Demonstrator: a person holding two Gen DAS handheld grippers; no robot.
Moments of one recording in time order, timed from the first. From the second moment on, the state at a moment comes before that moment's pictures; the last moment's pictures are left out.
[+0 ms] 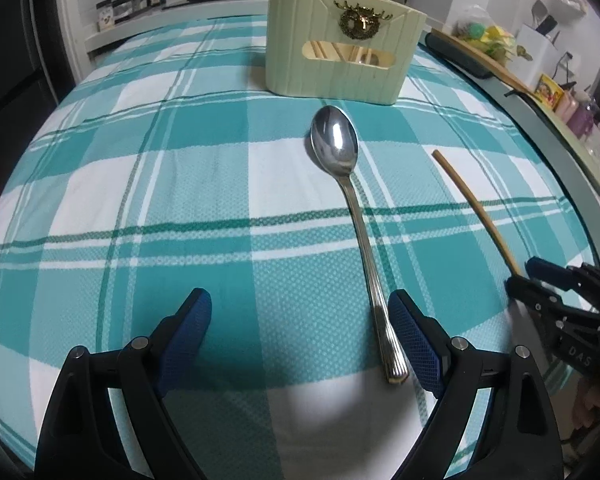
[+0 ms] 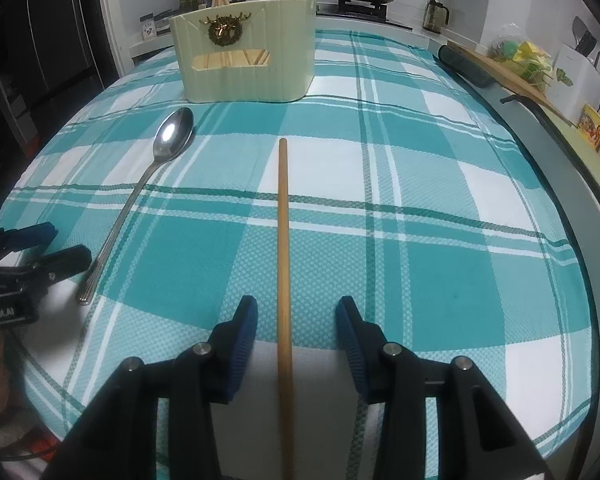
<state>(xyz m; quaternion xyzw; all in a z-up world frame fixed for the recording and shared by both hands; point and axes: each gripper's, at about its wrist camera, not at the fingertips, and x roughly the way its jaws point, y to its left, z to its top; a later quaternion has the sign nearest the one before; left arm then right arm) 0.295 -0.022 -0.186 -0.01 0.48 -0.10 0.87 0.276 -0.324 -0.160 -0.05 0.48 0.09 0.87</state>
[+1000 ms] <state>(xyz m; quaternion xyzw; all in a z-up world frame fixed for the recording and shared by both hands) 0.380 -0.040 -0.161 -0.01 0.45 -0.14 0.88 0.376 -0.309 -0.135 0.00 0.49 0.18 0.86</state>
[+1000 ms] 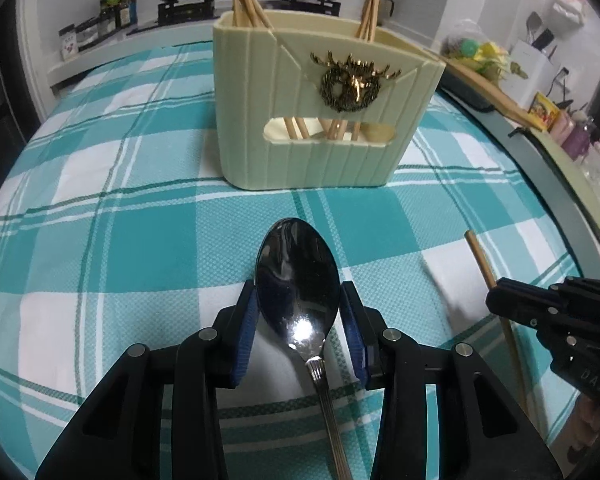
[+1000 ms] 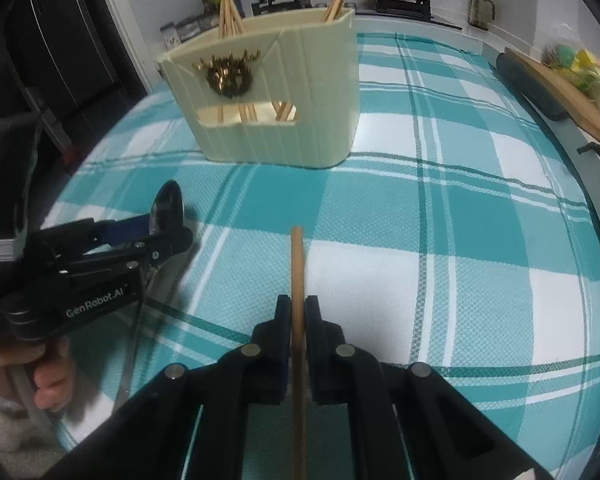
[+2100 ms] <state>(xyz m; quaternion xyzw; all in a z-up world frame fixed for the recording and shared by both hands) 0.284 0.000 -0.056 -0.05 0.30 -0.15 0.94 0.278 -0.333 -0.022 0.03 0.33 0.17 0.93</state>
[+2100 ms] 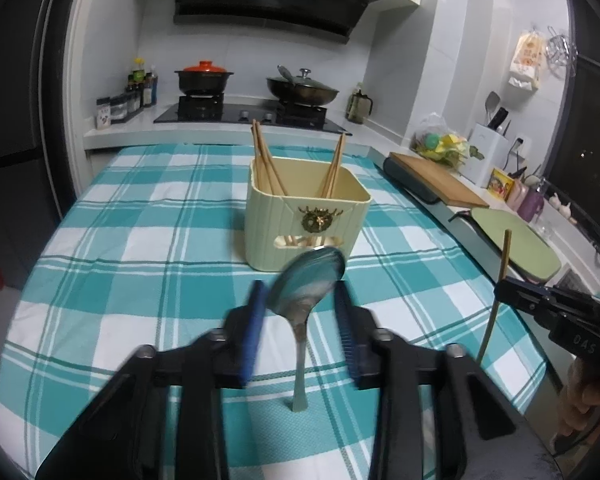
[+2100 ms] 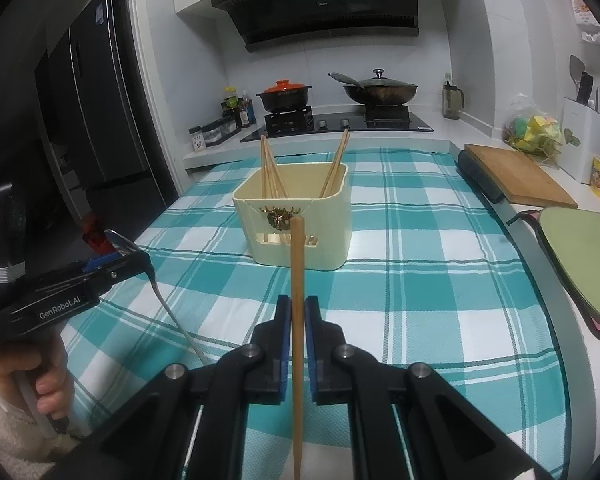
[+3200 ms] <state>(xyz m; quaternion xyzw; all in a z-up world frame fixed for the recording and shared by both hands) 0.430 0.005 -0.175 -0.05 0.48 -0.03 0.87 0.294 -0.336 -0.033 0.04 0.34 0.18 0.92</state>
